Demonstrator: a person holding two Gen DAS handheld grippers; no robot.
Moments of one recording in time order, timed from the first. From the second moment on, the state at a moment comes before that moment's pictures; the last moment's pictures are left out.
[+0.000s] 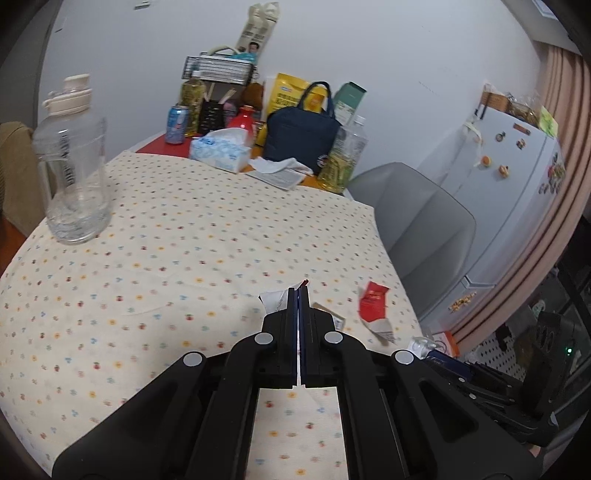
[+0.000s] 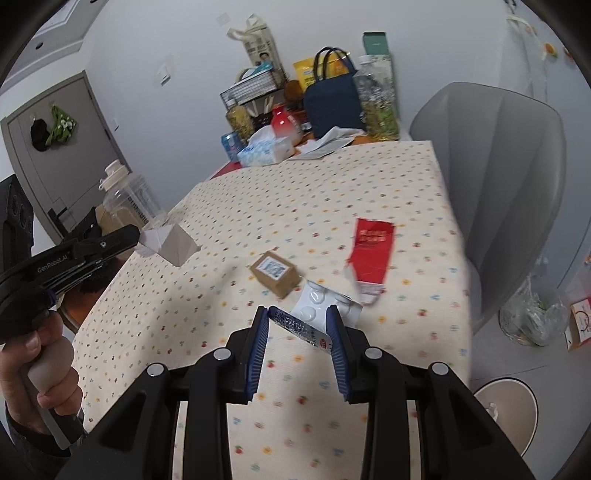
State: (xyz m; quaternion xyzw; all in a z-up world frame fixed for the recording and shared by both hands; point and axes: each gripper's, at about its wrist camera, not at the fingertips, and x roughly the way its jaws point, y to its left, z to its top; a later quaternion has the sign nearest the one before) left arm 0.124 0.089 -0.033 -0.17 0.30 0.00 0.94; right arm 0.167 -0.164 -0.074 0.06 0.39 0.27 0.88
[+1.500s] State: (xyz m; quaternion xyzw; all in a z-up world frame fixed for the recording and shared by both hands) left arm 0.207 -0.225 -0.071 -0.01 0.40 -0.20 0.89; right arm 0.154 -0.469 -0.149 0.21 0.39 0.03 0.89
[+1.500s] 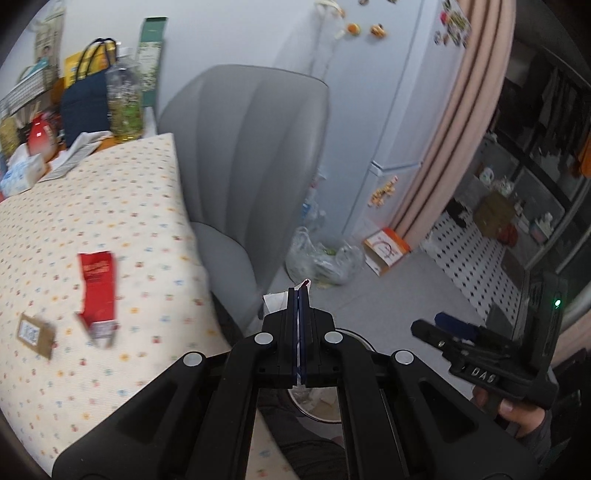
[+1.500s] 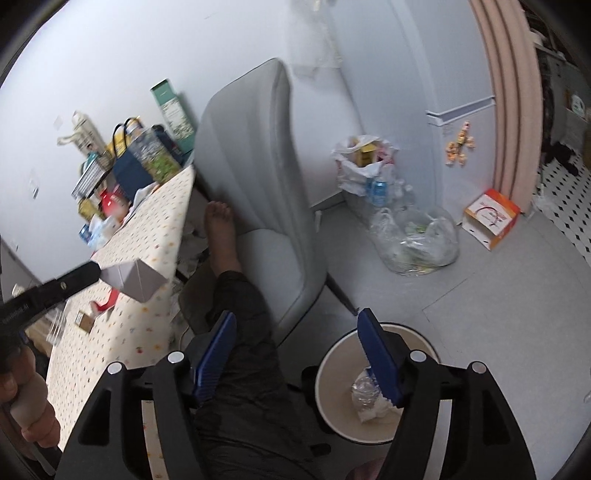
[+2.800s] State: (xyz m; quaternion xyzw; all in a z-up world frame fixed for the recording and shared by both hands) left arm 0.217 -0.256 -0.093 -0.01 0.42 -0.21 0.88; right arm 0.123 -0.523 -0.137 0.24 0.36 -0.01 0.90
